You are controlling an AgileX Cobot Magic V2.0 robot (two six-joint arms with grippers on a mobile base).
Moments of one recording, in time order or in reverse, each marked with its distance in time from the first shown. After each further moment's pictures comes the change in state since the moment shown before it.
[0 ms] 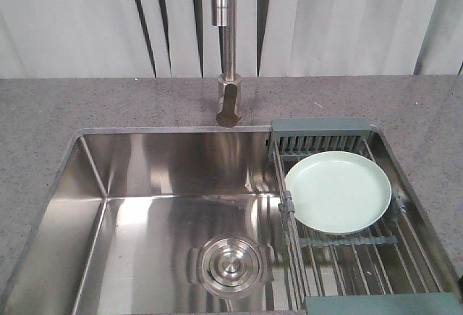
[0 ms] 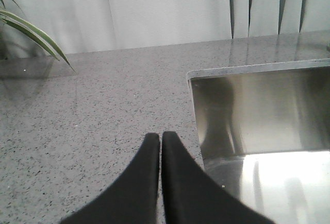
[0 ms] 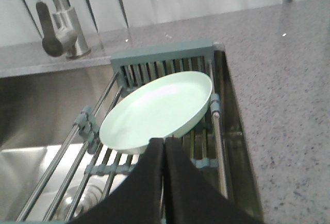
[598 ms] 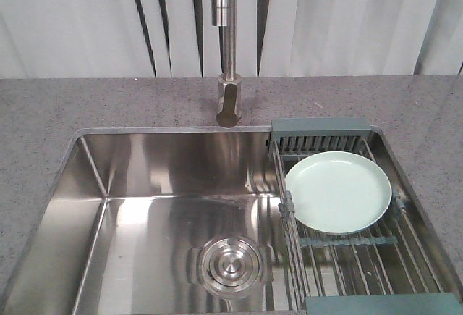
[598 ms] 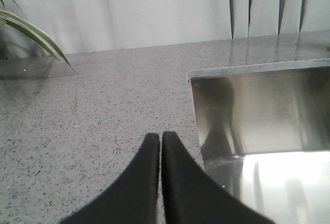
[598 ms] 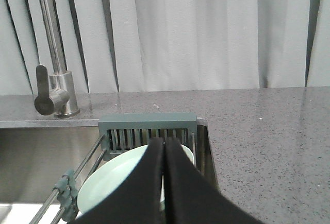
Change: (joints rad) left arm 0.000 0.000 0.000 0.000 0.000 0.000; right arm -0.021 0.000 0.000 -0.102 -0.202 -0.028
